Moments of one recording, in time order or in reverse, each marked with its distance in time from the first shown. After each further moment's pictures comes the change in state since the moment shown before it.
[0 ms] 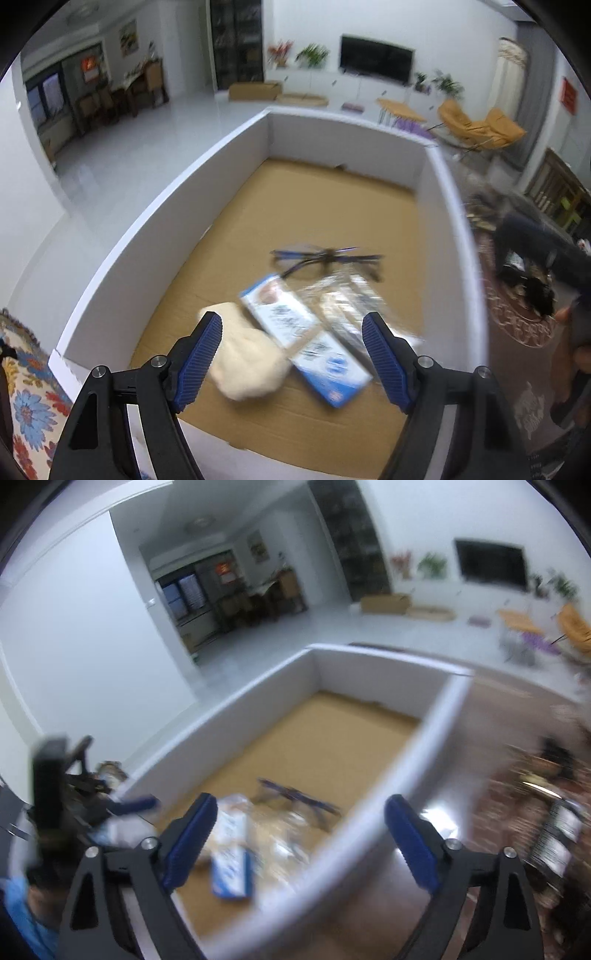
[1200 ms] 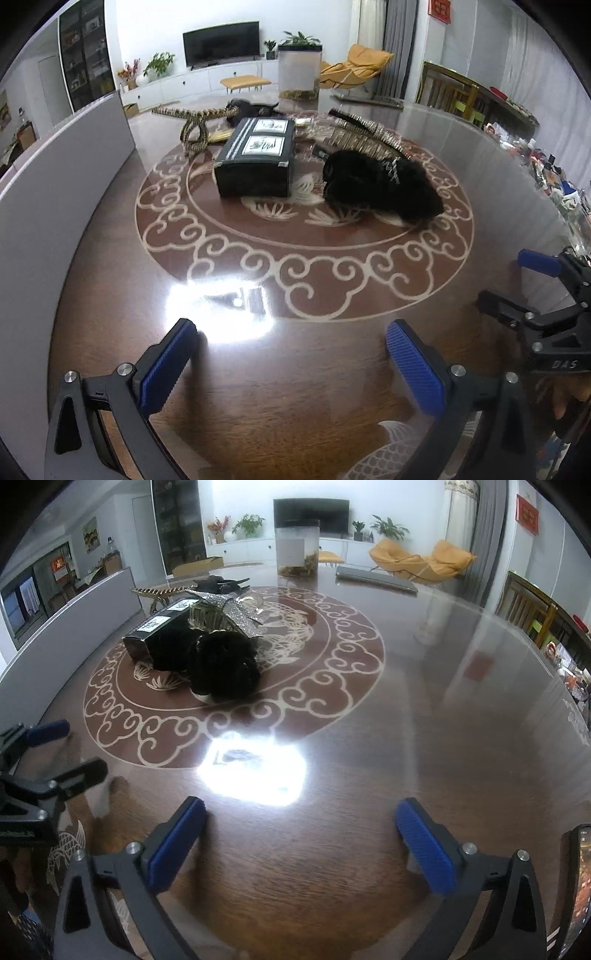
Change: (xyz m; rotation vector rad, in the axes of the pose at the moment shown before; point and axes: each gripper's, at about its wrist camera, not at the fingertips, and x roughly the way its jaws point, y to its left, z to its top) left arm 0.097 -0.318 -0.072 0.370 0.043 -0.292; right arm -0.153 -0.230 -0.212 0.266 0.162 -0.629
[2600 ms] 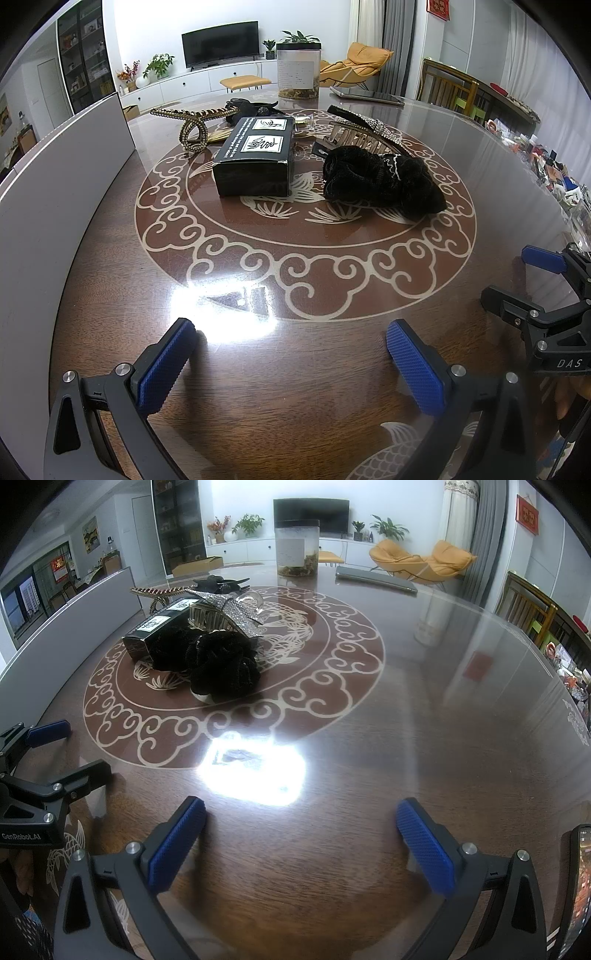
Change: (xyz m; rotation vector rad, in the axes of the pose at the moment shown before) left arm 0.002 -0.001 -0.001 0.011 0.009 0.008; right arm 0.000 -0.001 -0.001 0.003 0.000 0.000
